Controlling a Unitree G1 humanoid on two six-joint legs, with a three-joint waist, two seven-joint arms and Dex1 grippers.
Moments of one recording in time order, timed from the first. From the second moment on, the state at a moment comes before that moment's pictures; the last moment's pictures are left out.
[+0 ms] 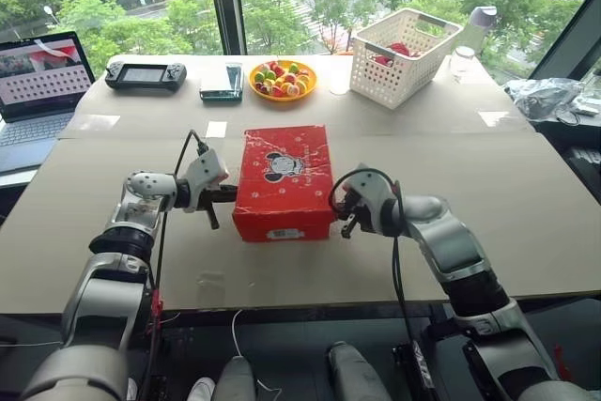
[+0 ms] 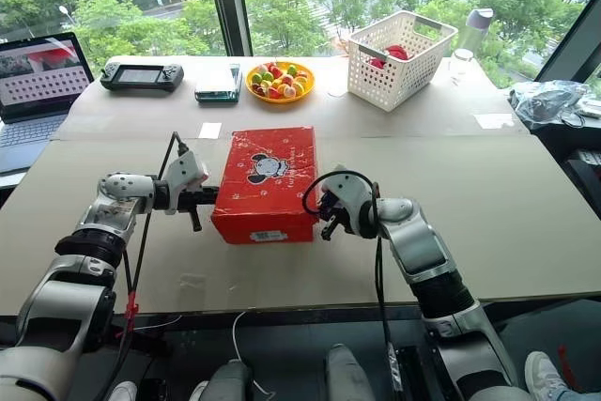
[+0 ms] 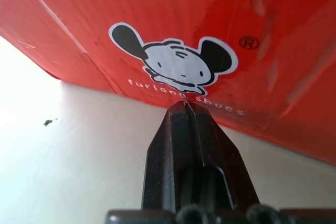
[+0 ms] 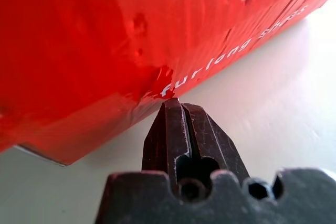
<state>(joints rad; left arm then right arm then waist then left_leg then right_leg) -0.81 0.58 -0.08 0.83 -0.03 -0.12 -1.20 -0.61 -0.43 0.24 0.05 -0.02 0.66 0.81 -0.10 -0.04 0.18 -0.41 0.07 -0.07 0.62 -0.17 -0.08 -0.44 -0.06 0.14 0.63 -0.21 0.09</state>
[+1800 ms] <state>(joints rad) 0.22 0.65 0.37 -0.35 -0.52 0.31 -0.94 -0.81 -0.47 0.15 -0.12 0.35 0.82 0.94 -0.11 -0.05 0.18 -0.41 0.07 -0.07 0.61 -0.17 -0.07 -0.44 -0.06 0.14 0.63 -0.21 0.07</state>
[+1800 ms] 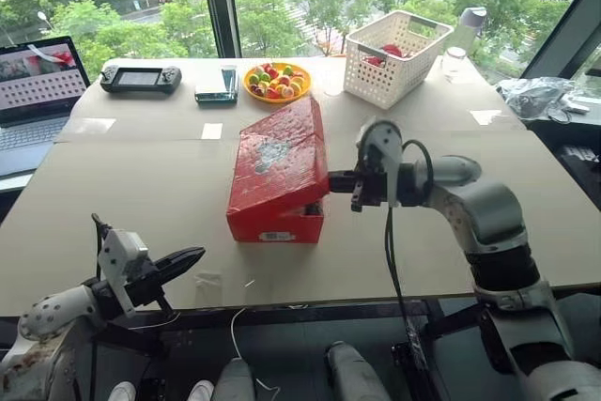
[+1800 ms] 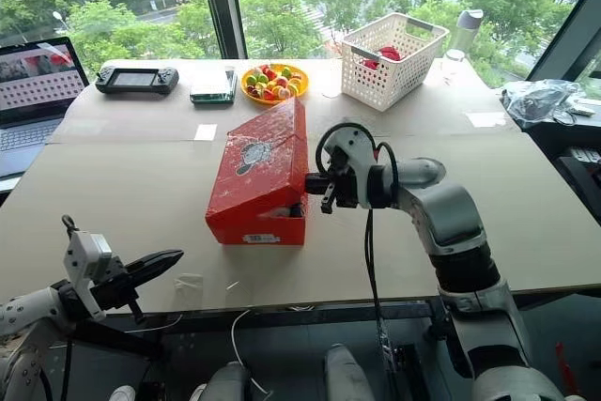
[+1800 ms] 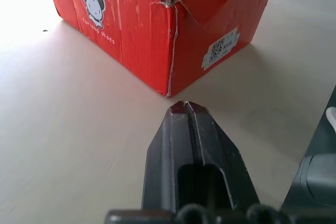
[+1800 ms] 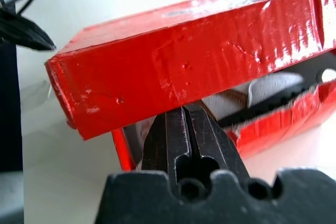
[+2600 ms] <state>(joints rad) 0.28 0.59 0.32 -0.45 -0.53 0.33 -0.82 -1.12 -0.15 0.09 0.45 0.25 0.61 0.65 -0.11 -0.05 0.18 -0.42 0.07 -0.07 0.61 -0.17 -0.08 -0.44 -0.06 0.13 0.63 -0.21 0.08</state>
